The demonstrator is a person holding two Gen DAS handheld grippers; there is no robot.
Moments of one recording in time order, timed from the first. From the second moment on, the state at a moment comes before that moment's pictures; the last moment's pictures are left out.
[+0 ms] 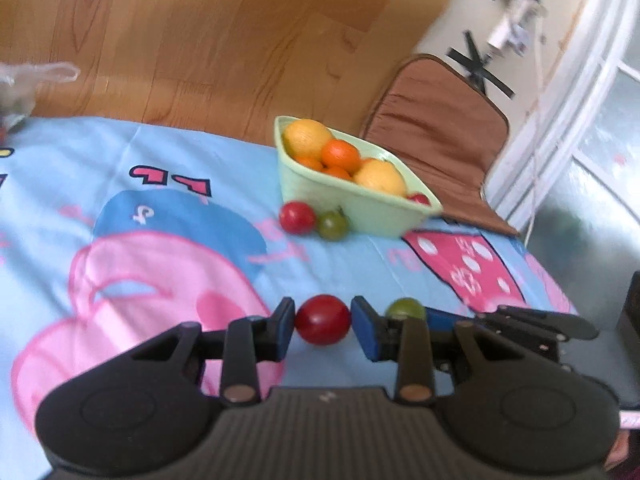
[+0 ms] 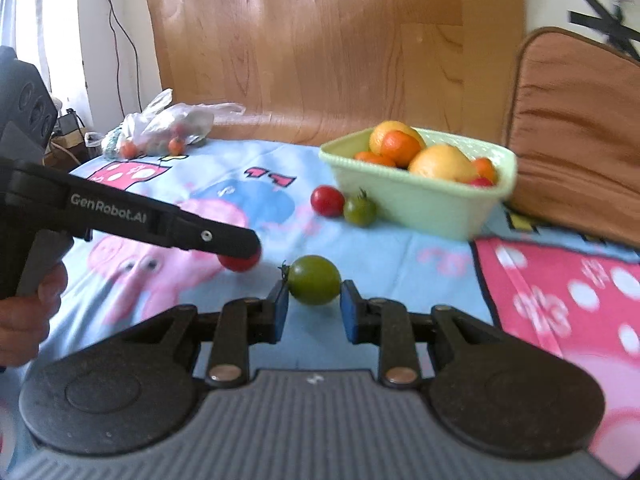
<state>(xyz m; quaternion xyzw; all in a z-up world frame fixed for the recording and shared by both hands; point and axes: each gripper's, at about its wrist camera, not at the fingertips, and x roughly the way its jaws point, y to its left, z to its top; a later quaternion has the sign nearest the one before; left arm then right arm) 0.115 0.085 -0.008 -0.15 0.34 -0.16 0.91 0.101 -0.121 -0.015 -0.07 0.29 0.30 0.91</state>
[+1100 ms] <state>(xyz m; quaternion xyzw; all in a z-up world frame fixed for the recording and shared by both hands) 0.052 0.030 -0.019 -0.01 0.30 -0.08 0.95 0.025 -0.126 -0.032 -0.13 0.25 0.26 0.92</state>
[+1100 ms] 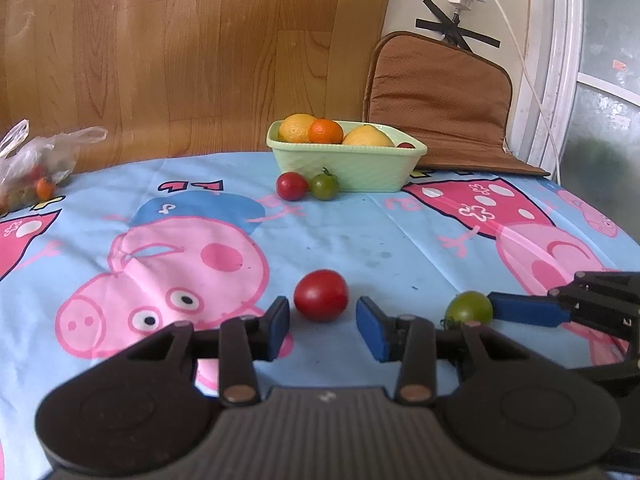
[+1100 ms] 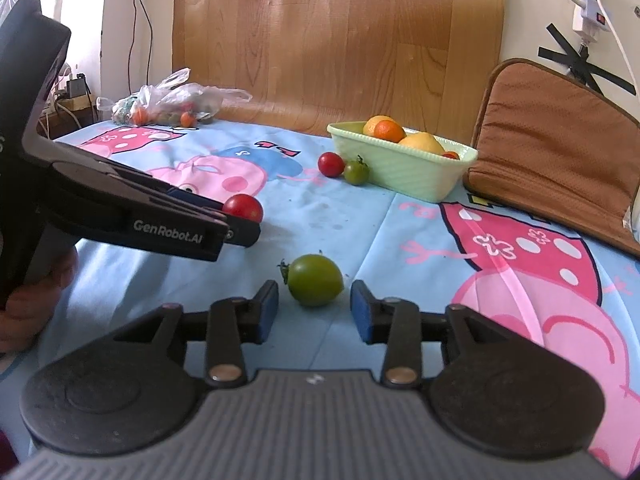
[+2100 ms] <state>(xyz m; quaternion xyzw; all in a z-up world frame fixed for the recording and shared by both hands) 0.053 0.031 -0.018 -0.02 0.30 -0.09 0.95 0.026 -0.129 -0.032 -0.12 0.25 0.26 0.92</state>
